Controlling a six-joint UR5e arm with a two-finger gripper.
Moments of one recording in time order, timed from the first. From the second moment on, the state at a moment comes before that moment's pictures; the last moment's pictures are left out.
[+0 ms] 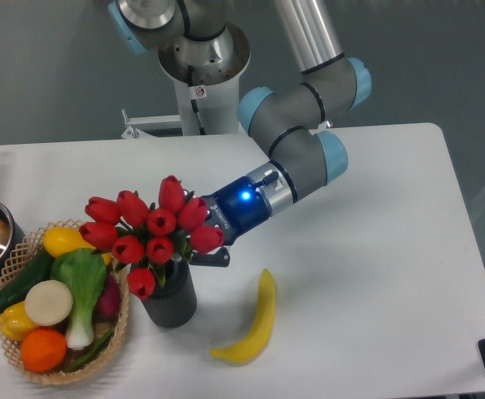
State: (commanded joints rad) arm 2.57 -1.97 -1.89 -0.84 0.03 1.41
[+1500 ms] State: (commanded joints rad) arm 2.58 -2.01 -1.92 -0.84 0.07 1.49
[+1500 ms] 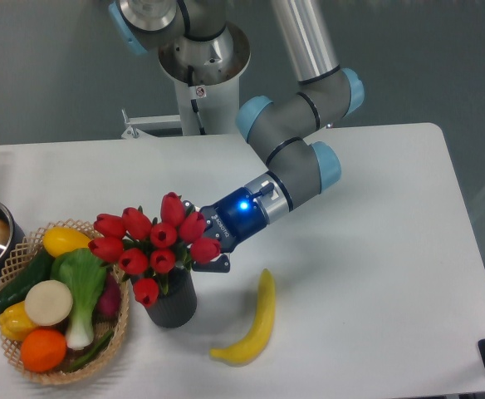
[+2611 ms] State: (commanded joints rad) arm 2.58 -2.02 -1.91 -0.84 0.07 1.51
